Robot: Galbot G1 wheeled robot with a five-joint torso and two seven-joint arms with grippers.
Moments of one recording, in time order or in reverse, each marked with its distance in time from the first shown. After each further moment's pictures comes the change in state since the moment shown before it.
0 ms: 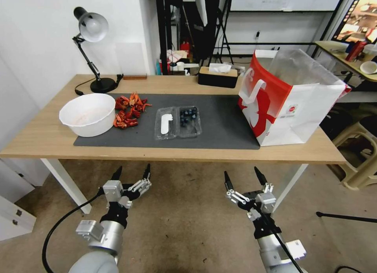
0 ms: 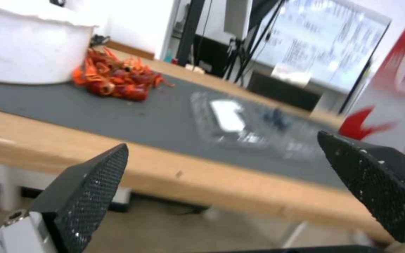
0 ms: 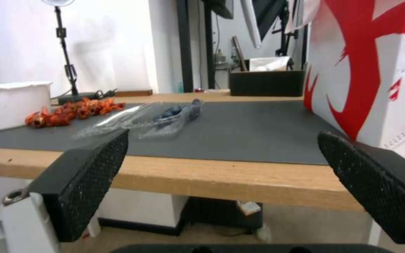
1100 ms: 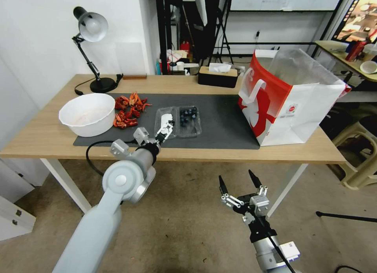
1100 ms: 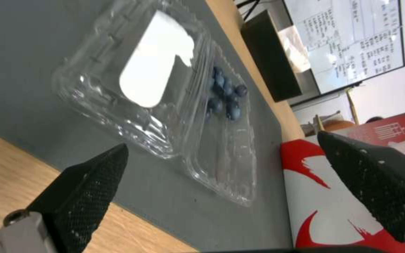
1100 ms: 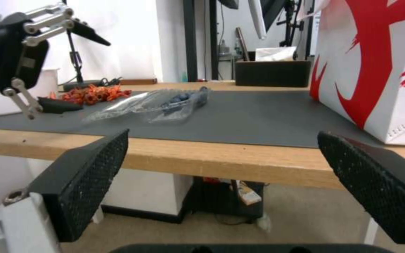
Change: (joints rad) left arm -0.695 0.028 0.220 0.152 -0.949 0.287 -0.686; right arm -0.047 0.032 -0.009 0.010 -0.063 -0.007 -0.003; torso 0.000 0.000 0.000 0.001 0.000
